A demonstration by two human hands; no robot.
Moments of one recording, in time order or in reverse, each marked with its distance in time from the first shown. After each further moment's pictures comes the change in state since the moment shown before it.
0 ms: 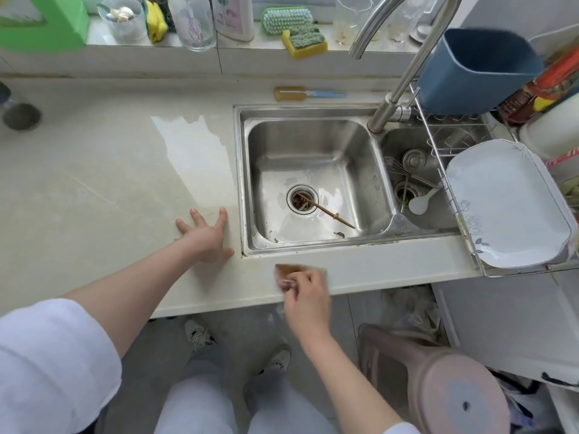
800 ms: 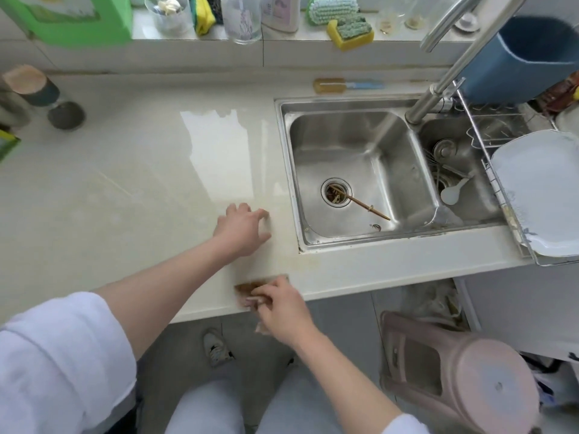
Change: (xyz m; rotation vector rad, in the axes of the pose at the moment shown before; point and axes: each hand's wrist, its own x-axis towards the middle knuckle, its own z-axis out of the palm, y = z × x) left_hand 0.007 -0.073 -0.010 -0.028 0.319 0.349; right_hand -0.035 -0.128 0.080 0.175 -0.423 -0.113
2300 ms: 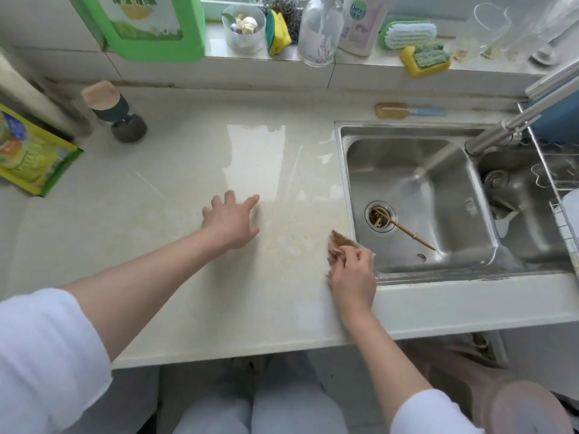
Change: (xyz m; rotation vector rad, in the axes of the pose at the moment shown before) left_hand 0.025 -0.144 -0.058 0.031 -0.040 -0.196; right_hand 0.110 -0.021 -0.023 -0.369 0.559 0.146
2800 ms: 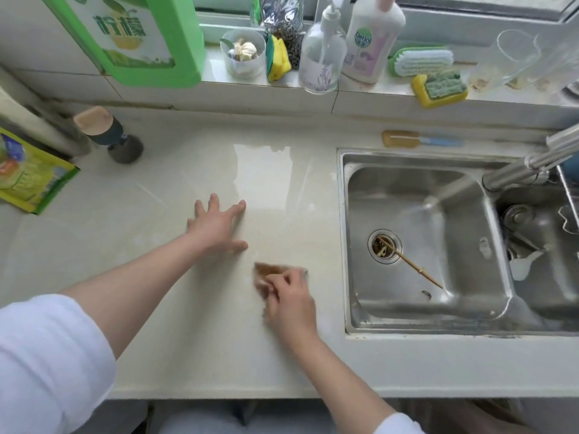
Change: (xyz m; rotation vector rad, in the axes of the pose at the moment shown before) left_hand 0.053 -0.008 -0.020 -0.123 -0.063 -0.122; right_hand 0.022 -0.064 0.022 0.247 -0.361 -0.302
